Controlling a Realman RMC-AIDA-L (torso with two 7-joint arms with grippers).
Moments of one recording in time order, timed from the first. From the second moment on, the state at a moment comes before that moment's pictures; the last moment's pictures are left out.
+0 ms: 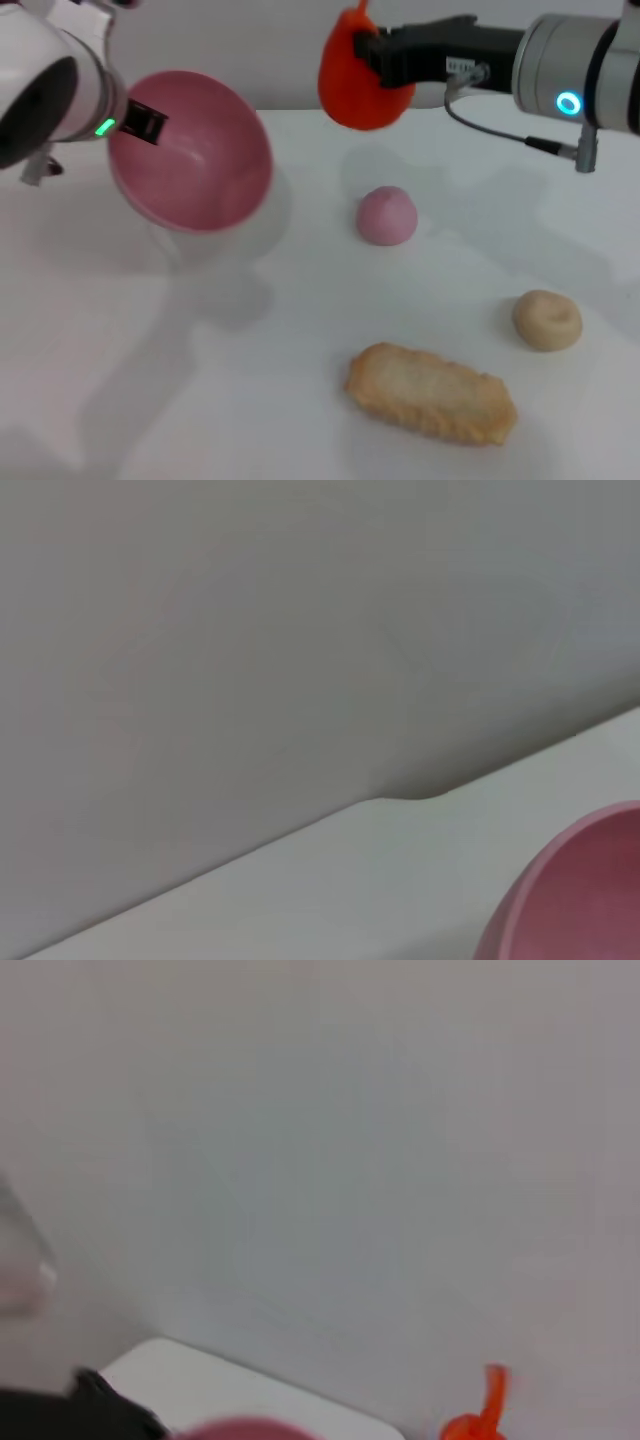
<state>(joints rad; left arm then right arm) -0.58 -2.07 1.80 1.61 0.13 -1.34 -0.21 0.37 2.08 -1.65 -1.62 0.91 0.79 -0.40</state>
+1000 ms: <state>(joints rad) -0.66 -2.07 1.90 1.56 0.01 -1.25 -0.27 0.37 2.08 -1.69 -1.58 1.01 0.77 -0.40</state>
